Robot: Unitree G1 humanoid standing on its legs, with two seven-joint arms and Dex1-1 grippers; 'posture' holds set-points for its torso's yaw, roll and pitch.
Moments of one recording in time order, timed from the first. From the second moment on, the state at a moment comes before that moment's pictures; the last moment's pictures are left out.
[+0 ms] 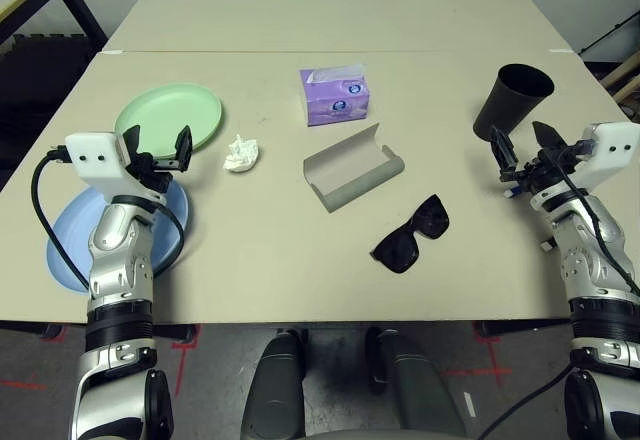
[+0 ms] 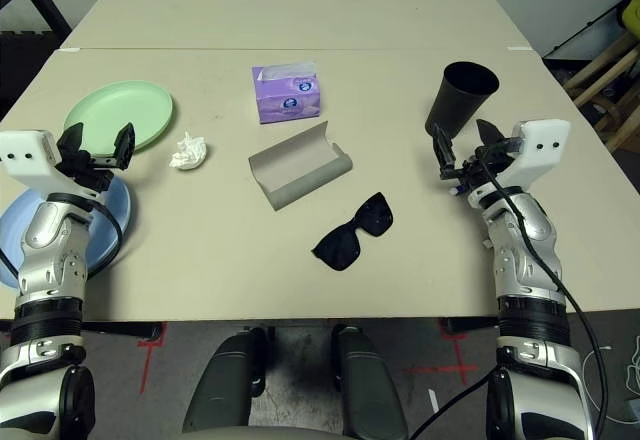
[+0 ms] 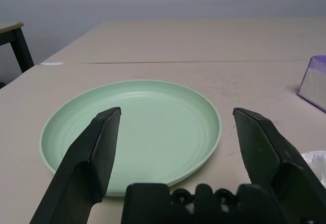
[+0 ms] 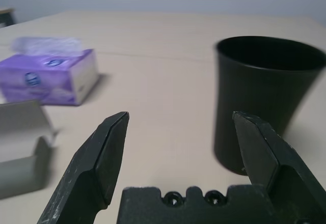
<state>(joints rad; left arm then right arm) -0.40 0.44 0.37 0.33 -0.29 -0.11 -0.33 -0.38 -0.42 -0.25 0.25 0.37 0.00 0.59</state>
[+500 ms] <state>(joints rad) -0.38 0.44 0.37 0.31 -0.29 -0.09 -0.34 -0.37 -0.50 -0.04 0.13 0.42 -0.06 1.14</state>
